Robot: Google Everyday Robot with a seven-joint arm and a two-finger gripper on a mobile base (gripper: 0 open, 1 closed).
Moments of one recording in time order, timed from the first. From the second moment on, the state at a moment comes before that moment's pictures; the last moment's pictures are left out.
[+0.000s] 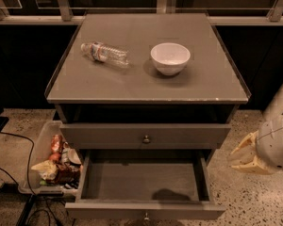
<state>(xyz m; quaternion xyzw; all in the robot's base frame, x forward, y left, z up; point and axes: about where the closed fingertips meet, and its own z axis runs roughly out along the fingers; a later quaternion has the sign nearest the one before) 0.366 -0.234 0.802 -0.59 0.78 0.08 0.20</state>
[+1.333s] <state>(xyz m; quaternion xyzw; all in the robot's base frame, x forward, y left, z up) 0.370 -0.208 0.648 -0.57 0.79 0.11 0.20</state>
